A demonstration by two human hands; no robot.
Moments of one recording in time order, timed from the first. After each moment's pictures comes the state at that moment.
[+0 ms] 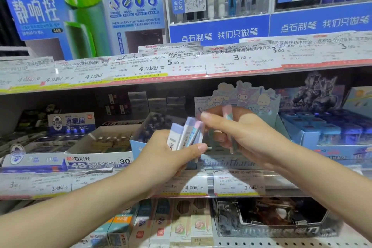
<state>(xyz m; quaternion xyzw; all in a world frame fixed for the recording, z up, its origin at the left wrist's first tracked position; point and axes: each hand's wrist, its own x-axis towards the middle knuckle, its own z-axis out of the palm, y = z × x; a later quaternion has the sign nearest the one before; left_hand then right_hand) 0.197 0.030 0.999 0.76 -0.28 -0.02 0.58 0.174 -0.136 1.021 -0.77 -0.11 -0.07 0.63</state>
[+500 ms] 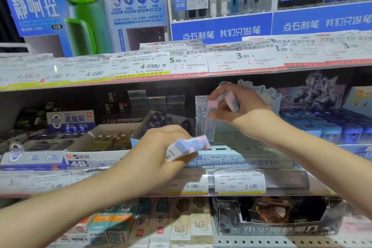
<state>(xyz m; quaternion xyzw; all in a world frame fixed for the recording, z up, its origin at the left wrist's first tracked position) 0.205 0.054 1.004 0.83 -0.45 0.16 0.28 0.202 -0.152 1.035 -0.86 -0.14 -0.26 0.43</state>
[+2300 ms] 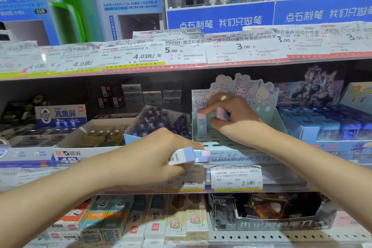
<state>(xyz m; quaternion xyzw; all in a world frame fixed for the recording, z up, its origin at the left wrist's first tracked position) 0.218 0.049 1.012 0.85 -0.51 0.02 0.09 0.226 -0.155 1.009 -0.90 -0.16 -0.27 0.31</state>
